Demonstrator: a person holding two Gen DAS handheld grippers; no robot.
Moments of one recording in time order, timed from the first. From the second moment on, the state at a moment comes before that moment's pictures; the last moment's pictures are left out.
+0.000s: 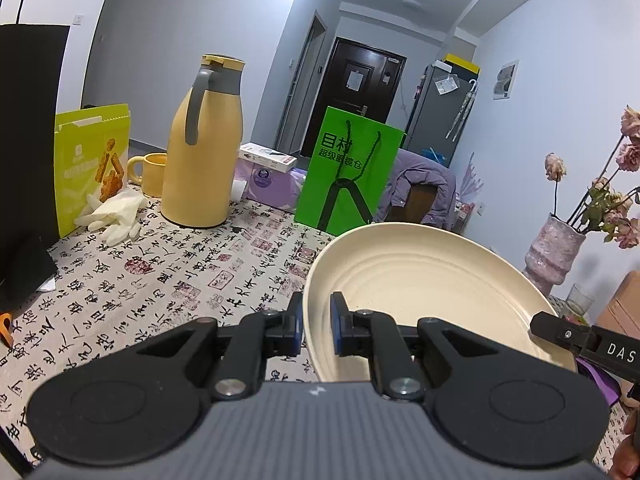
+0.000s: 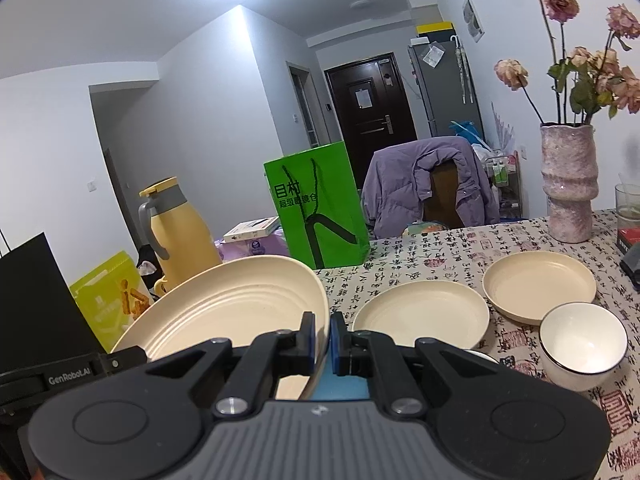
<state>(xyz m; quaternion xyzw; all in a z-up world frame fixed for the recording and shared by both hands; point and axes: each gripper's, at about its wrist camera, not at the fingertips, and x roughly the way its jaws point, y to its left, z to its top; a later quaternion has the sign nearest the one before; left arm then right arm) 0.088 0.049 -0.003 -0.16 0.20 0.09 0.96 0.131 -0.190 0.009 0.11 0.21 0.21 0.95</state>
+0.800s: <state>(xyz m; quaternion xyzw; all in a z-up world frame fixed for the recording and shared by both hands) 0.062 0.004 -0.009 -0.14 0.21 0.07 0.97 0.091 -0.239 -0.004 0.14 0.21 0.18 0.95</state>
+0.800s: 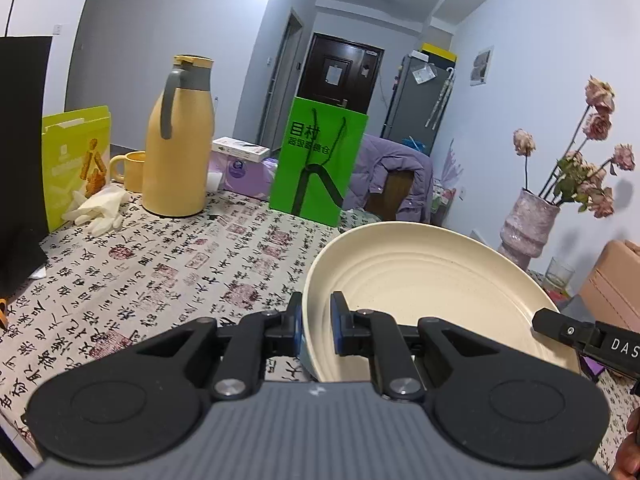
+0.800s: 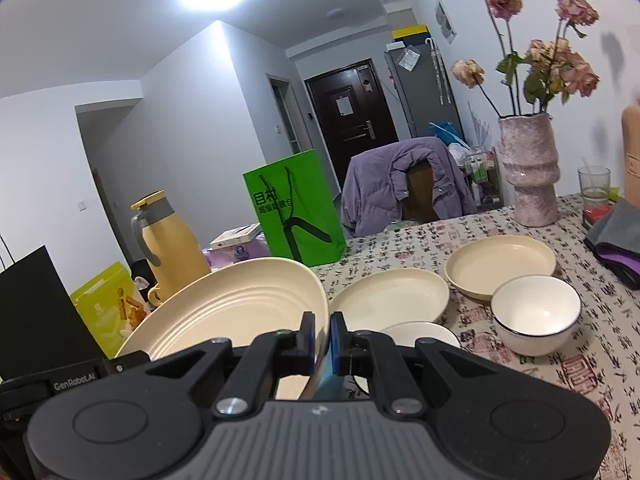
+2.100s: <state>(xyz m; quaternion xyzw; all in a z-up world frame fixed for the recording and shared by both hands) 0.054 -0.041 -0.038 -0.10 0.25 0.03 0.96 0.069 -0.291 -0.047 0.17 0.24 0.15 0.94</state>
